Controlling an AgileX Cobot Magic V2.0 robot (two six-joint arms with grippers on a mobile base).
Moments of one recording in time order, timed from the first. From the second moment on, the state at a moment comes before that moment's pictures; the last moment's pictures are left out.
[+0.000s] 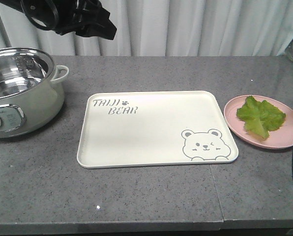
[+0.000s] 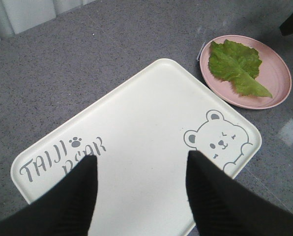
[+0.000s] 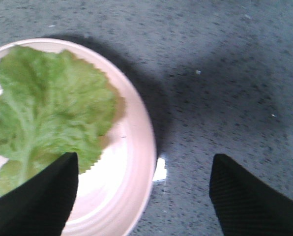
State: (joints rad) left arm -0.35 1.72 -2.02 -0.38 1.16 0.26; right arm -0.37 1.99 -1.88 0.16 1.23 -0.09
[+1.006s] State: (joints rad) left arm -0.35 1.72 -2.02 -0.37 1.16 0.26; right arm -0.41 2.16 -1.88 0.24 1.24 -0.14
